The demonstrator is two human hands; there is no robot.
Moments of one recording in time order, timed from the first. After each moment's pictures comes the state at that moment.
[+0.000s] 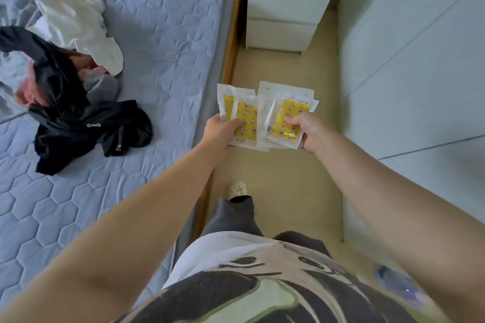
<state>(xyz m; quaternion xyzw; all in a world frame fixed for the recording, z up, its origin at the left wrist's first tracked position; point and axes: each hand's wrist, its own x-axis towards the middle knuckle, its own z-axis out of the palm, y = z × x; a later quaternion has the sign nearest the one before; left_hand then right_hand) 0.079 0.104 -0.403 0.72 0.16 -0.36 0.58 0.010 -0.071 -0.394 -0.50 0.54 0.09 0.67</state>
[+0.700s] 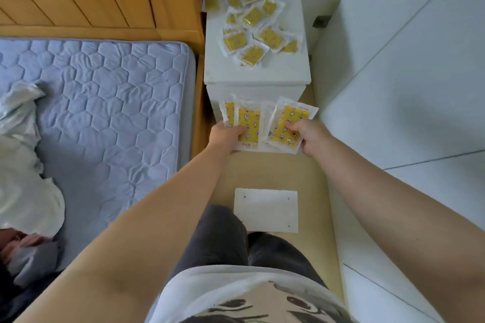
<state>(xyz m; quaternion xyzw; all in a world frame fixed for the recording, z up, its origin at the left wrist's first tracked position) 0.477 -0.250 -0.410 0.71 0.15 -0.41 0.55 0.389 -0.405 -0.392 -0.47 0.58 0.04 0.67</state>
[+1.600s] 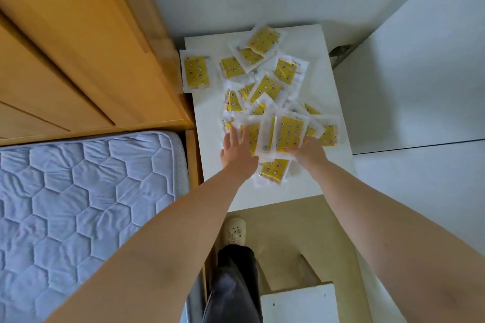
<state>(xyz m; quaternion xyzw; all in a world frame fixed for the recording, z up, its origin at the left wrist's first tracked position) 0.848 -0.472 -0.578 0.87 -0.26 -0.41 0.11 0.747 -0.601 -0.548 -0.62 0.63 0.13 0.44</state>
